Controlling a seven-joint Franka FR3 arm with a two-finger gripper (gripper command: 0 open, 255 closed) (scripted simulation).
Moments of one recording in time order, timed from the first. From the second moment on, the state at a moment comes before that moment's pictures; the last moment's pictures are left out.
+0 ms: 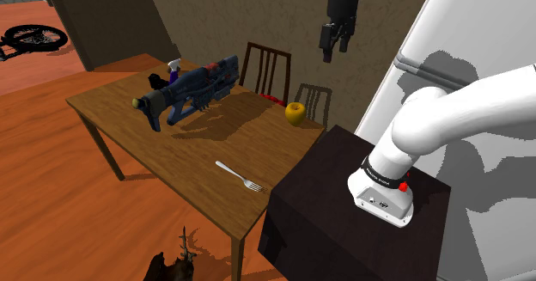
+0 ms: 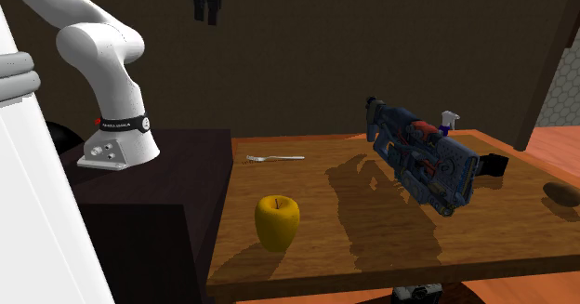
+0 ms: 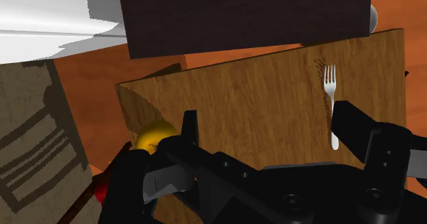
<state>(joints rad) 0.00 -0.74 0.01 -2.41 -0.07 1.51 0.06</state>
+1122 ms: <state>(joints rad) -0.16 -0.37 0.05 -2.57 -0.14 2.09 0.47</state>
